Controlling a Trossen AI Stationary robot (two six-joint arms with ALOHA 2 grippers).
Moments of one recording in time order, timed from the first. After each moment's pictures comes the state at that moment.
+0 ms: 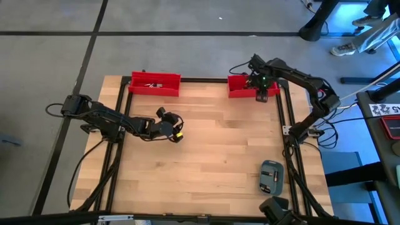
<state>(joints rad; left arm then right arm) -0.08 1.41 0.55 0.14 -0.70 -0.34 -0.91 1.61 1.22 -1.07 0.12 -0.73</state>
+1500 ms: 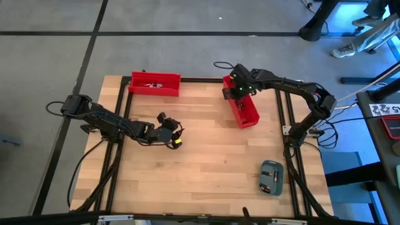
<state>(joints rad) -0.18 1.41 0.55 0.14 -0.70 -0.40 -0.62 1.62 1.22 -0.74 -0.13 0.67</state>
